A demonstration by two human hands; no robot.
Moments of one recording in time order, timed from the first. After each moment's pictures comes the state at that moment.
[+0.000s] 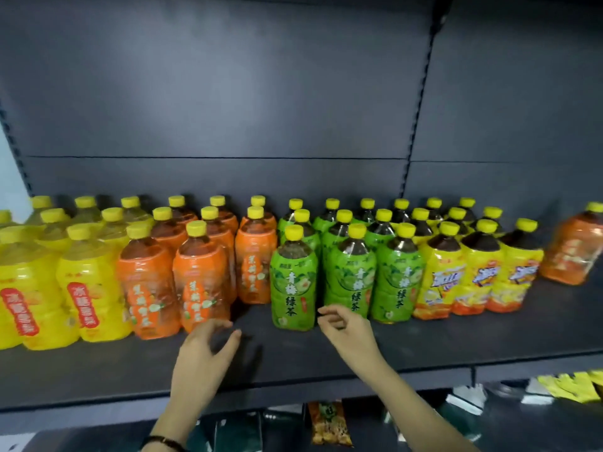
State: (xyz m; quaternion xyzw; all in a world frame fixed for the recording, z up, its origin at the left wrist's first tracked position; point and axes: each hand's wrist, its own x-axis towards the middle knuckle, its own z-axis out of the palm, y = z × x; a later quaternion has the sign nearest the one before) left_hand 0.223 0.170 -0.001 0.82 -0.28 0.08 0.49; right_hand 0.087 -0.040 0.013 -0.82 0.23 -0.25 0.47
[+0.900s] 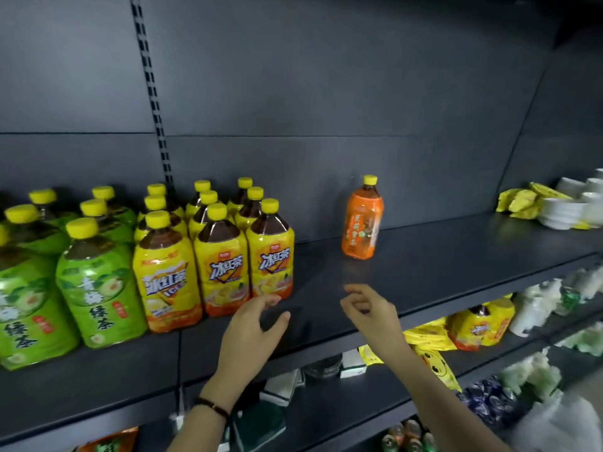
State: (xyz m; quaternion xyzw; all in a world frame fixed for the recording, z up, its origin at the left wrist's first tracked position) left_hand -0.087 -0.270 -0.011 0.74 -0.47 -0.03 0.48; right_hand -0.267 -0.405 0.011 -0.77 0.38 -0.35 0.39
